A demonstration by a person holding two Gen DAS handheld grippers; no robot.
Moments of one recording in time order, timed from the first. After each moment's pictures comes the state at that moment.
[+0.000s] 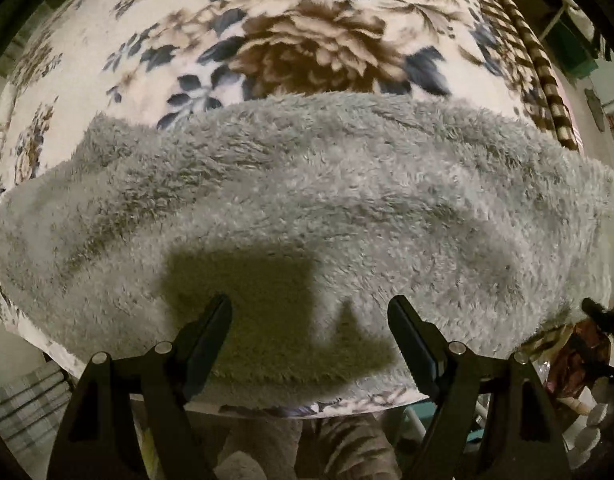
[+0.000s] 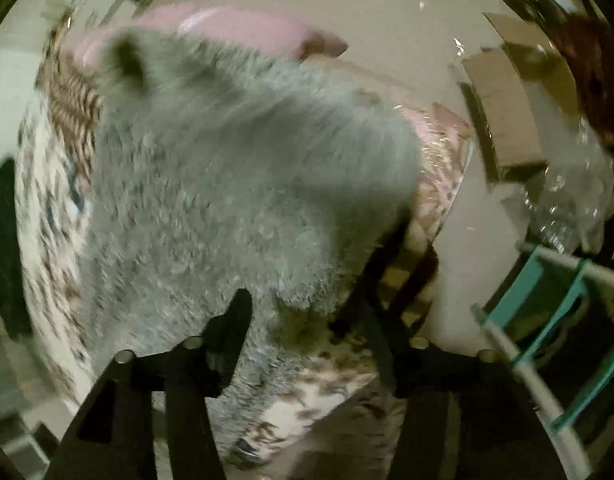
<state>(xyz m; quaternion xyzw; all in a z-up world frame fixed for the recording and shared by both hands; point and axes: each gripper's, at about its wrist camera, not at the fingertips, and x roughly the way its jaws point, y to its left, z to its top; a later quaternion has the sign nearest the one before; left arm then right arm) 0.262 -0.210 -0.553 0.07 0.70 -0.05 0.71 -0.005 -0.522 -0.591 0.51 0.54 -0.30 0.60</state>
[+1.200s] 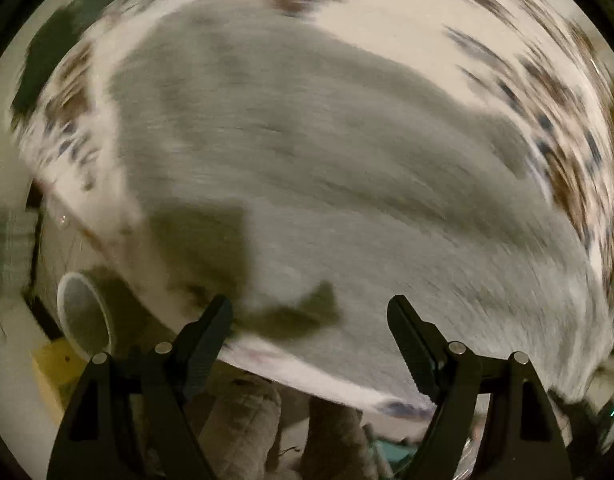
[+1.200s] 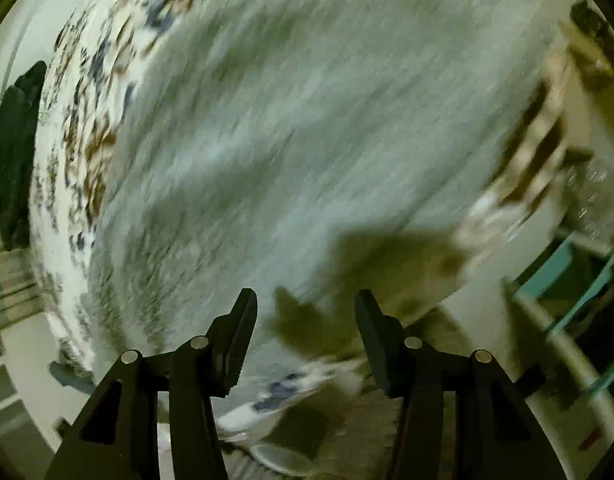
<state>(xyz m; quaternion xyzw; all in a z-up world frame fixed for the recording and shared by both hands) 0.237 0.077 -0.548 -0.17 0.67 0.15 0.71 0.039 -0.341 -0.591 0.48 0.62 -0.19 0.60</state>
